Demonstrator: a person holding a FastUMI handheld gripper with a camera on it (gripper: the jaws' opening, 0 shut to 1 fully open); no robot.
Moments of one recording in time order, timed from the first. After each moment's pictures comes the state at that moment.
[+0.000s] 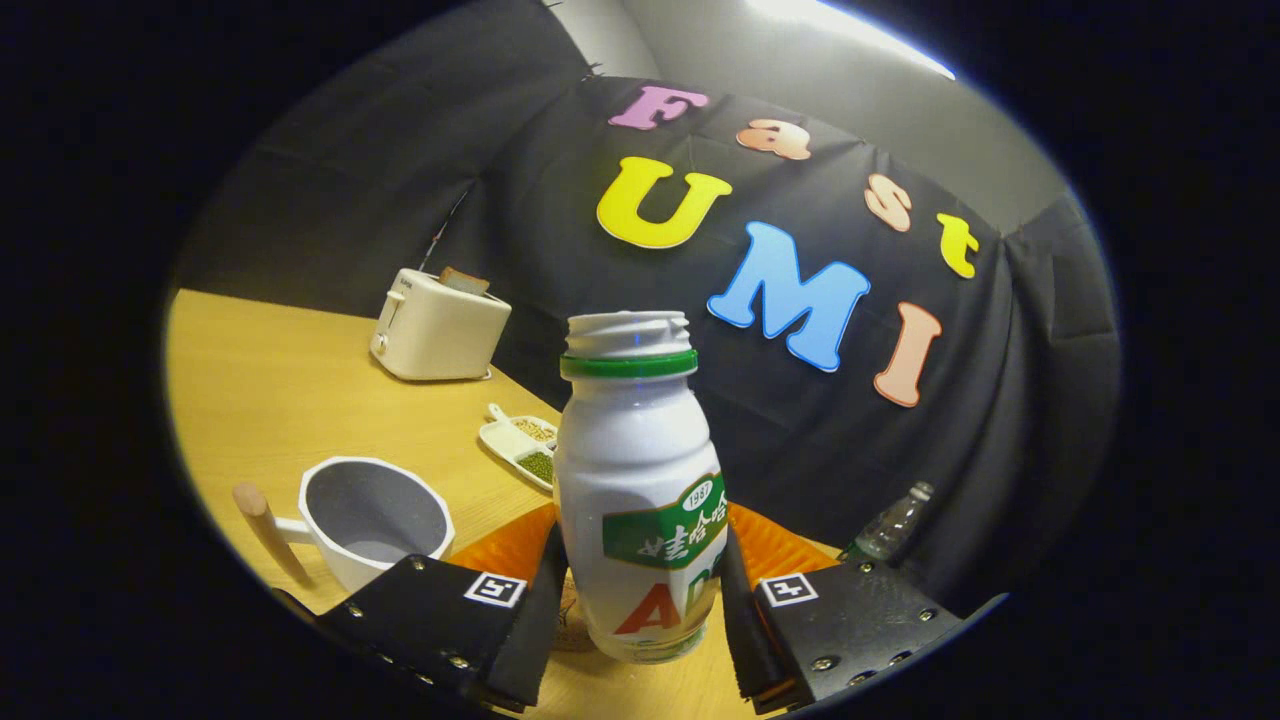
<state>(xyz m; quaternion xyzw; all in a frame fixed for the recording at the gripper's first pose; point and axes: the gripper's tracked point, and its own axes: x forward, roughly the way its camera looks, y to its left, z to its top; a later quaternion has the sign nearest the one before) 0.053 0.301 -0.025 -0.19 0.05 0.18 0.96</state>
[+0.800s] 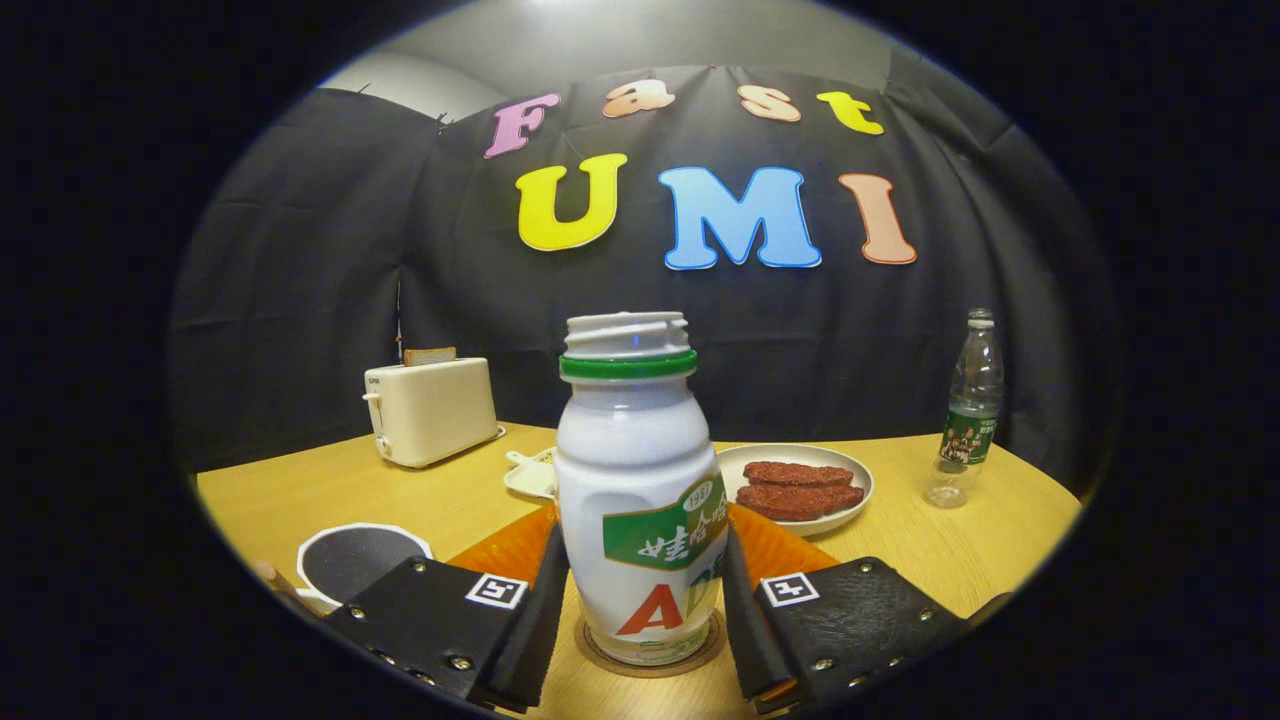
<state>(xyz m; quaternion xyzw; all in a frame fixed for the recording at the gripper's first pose) 0.082 0.305 -0.070 0.01 0.10 0.19 0.98</state>
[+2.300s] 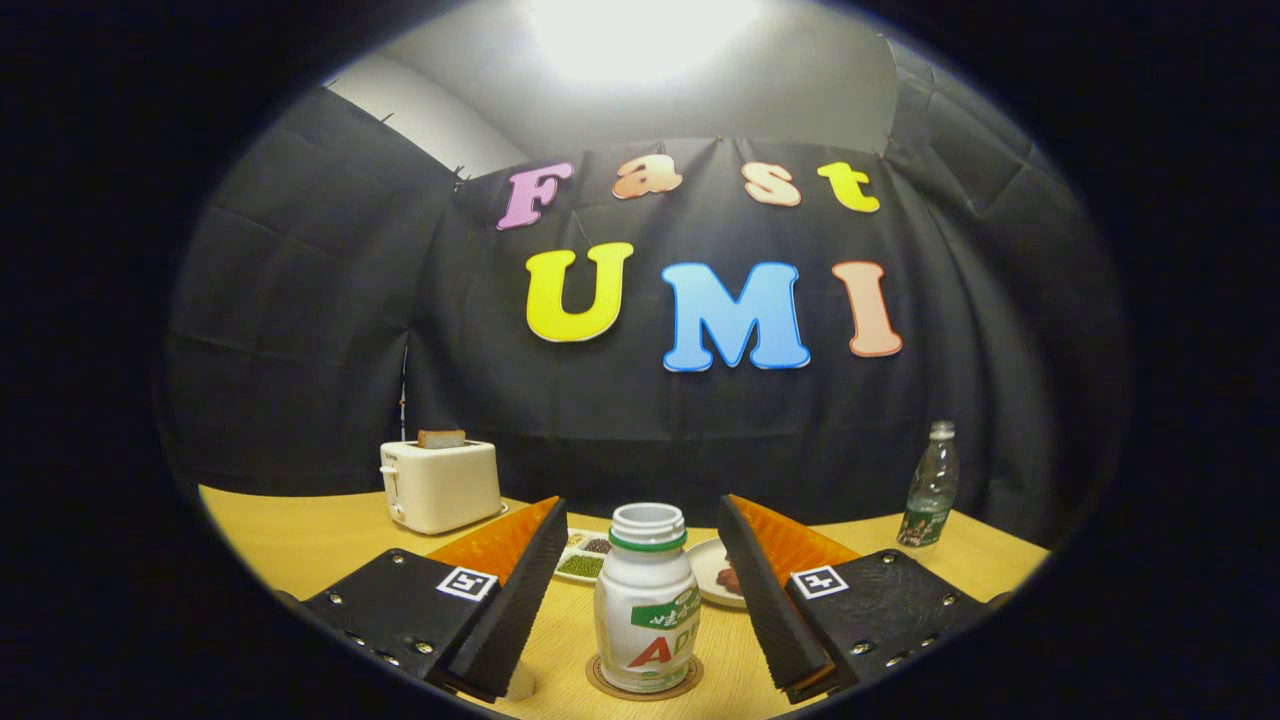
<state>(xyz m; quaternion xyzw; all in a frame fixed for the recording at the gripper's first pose) 0.048 0.290 0.053 0.00 -0.05 0.17 0.98</state>
